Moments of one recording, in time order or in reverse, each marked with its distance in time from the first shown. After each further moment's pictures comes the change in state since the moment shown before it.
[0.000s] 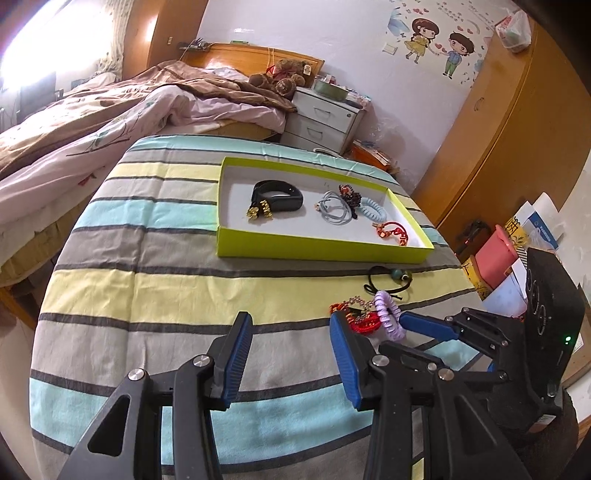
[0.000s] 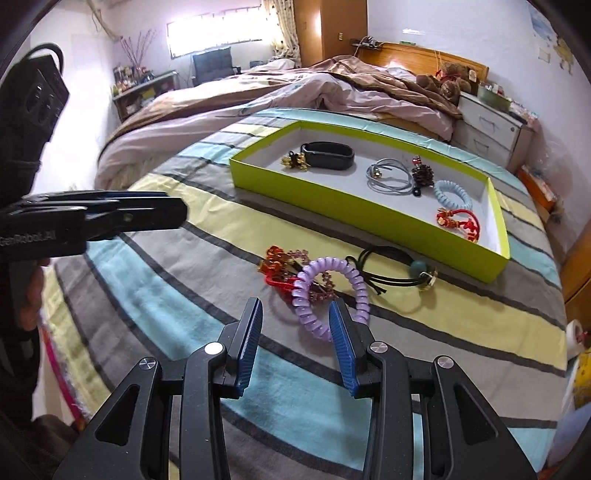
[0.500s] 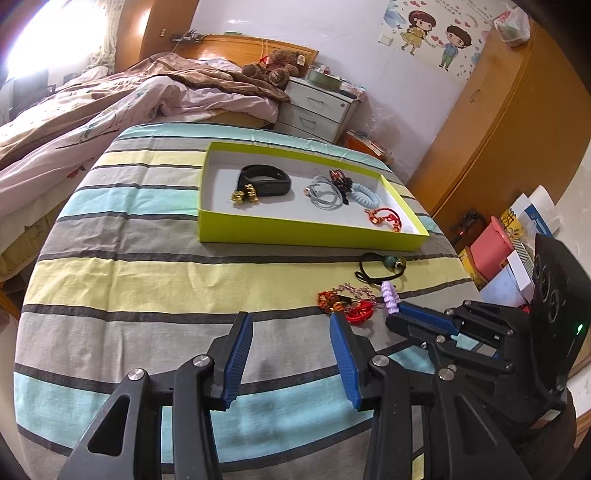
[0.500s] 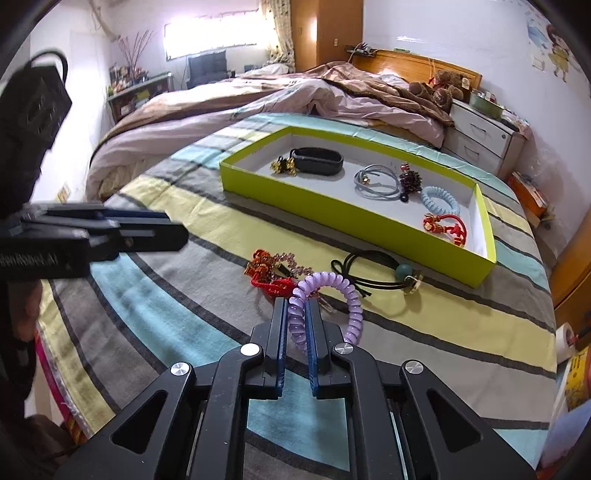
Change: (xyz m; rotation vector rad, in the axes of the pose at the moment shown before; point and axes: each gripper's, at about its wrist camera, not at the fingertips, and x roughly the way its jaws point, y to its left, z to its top) left arm 0.014 -0.013 -0.007 0.019 0.039 -0.030; right arm -0.008 -0.005 -0.003 0.012 -0.038 -0.021
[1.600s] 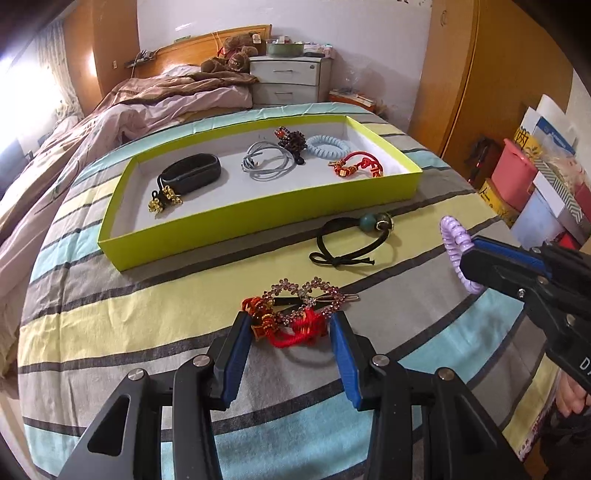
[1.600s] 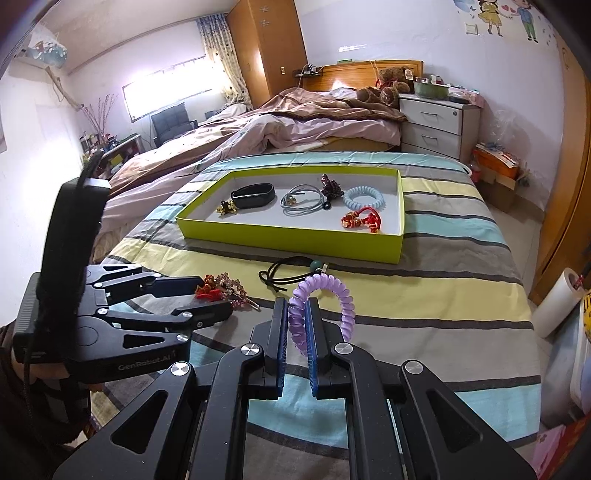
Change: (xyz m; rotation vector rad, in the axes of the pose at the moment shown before) left arm 0.066 -0.073 -0.002 0.248 0.093 0.155; right arm -0.041 -0.059 -0.021 0.217 -0.126 -0.006
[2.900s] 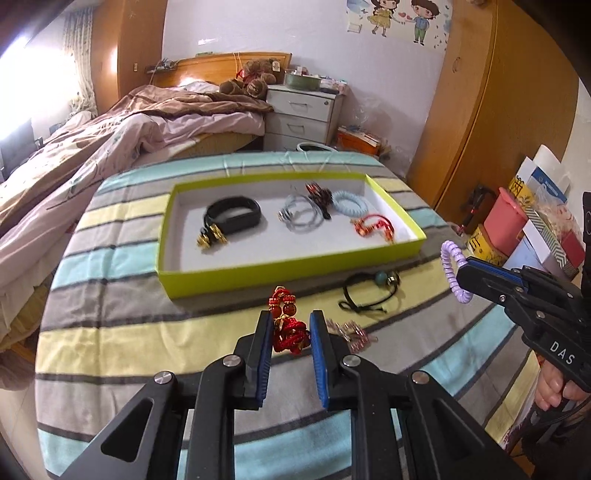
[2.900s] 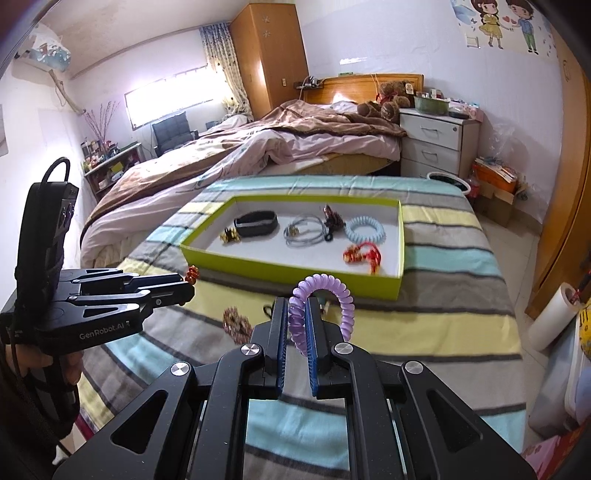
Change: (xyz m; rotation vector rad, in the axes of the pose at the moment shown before) left arm -0.047 0.044 0.019 -0.088 -0.122 -0.042; right arm -0.012 0.004 0.029 -0.013 -0.050 -0.006
